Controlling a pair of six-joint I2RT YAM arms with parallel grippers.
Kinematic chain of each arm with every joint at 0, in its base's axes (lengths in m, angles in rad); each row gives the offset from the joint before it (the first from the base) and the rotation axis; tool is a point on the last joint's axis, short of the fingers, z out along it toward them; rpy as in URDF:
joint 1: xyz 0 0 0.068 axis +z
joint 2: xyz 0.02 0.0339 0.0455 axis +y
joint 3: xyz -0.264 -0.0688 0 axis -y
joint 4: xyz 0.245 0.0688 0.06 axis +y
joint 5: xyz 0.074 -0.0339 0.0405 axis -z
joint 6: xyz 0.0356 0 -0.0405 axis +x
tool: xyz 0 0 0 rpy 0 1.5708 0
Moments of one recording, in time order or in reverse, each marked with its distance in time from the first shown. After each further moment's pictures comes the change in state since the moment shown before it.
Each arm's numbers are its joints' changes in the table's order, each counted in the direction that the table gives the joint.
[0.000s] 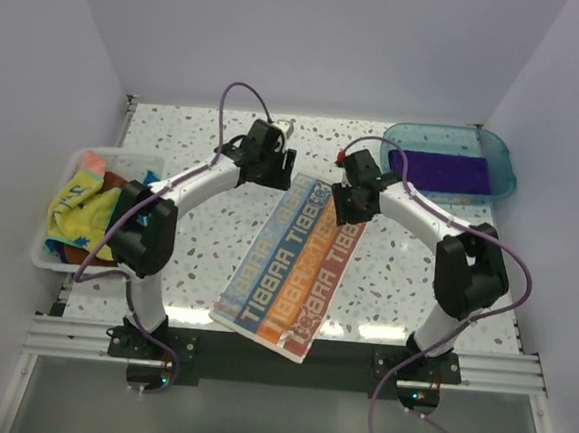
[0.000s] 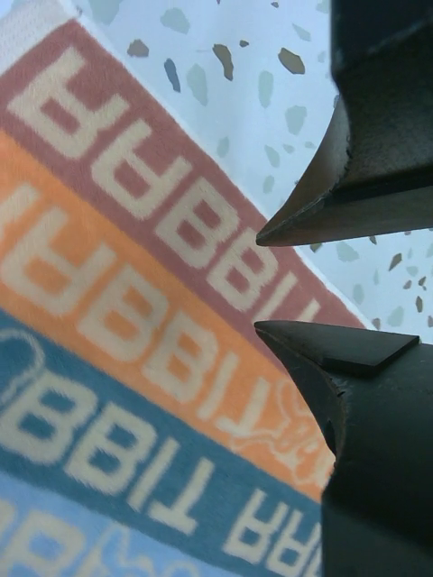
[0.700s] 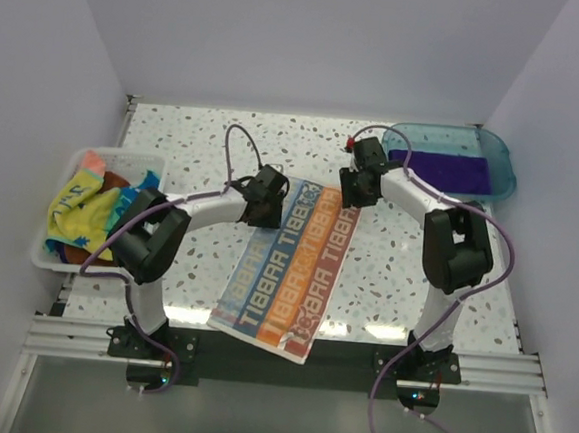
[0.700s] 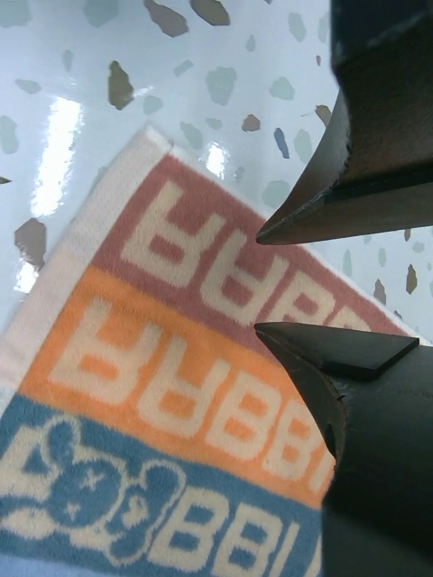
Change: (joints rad) left arm -0.116 0.014 -0.279 -0.085 -0.132 -0.235; right arm -0.122 0.183 0.102 -0.113 -0.004 -0.023
